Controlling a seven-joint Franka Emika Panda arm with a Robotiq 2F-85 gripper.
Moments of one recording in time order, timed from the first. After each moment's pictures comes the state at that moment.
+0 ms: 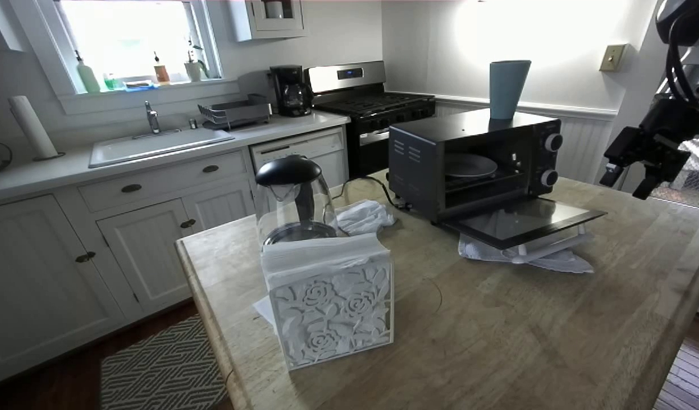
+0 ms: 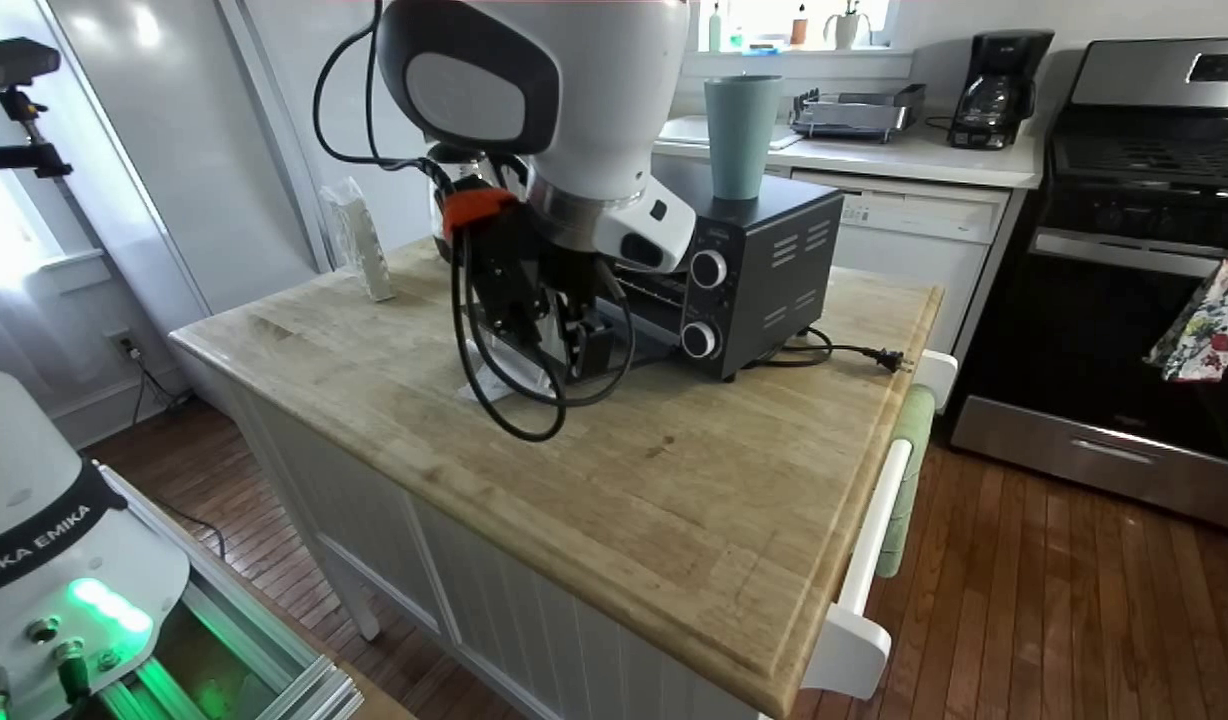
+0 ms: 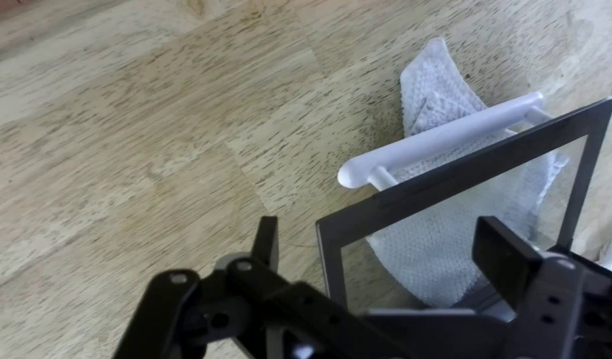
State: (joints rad) arm -0.31 0.04 -0.44 -2.39 0.50 2.21 -0.55
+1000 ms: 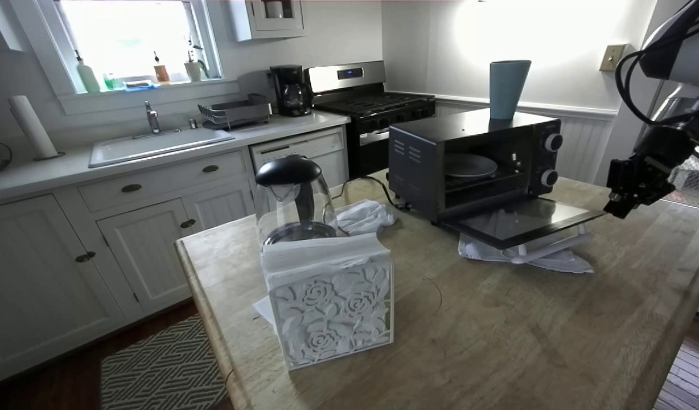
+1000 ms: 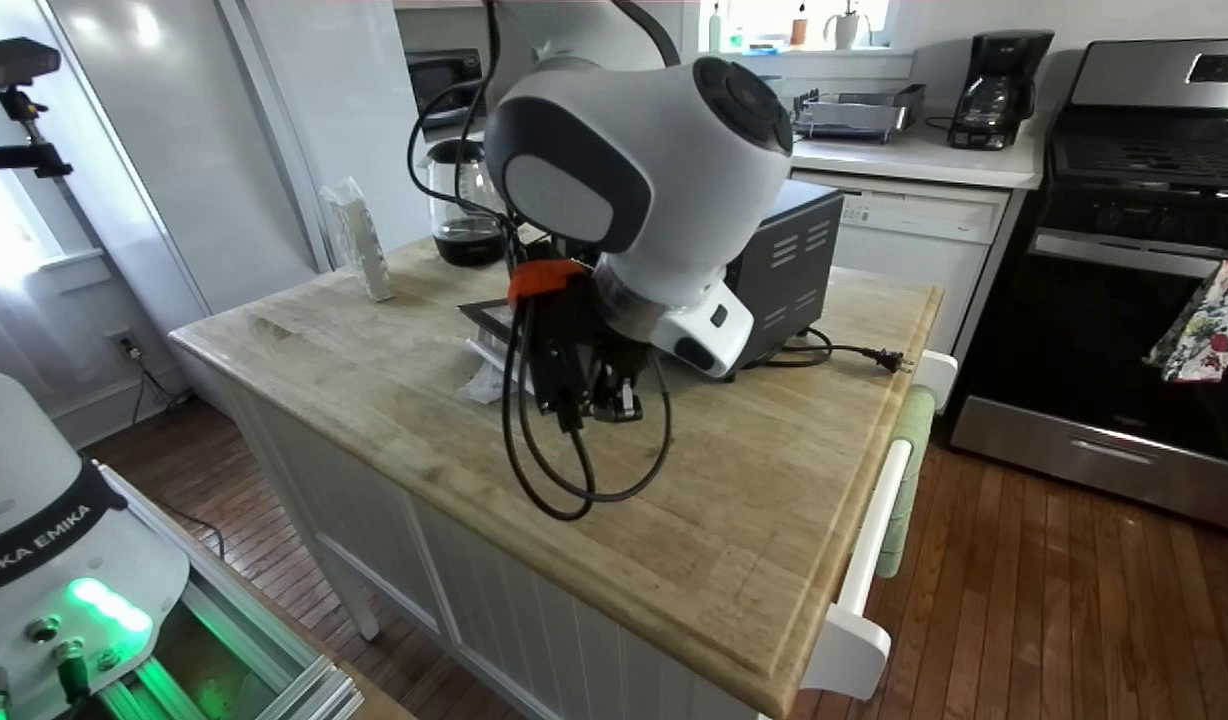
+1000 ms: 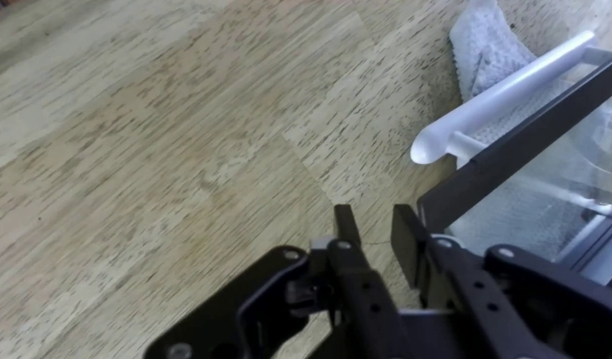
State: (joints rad) arm -0.49 0.29 -0.36 -2.22 0.64 2.11 -0.59
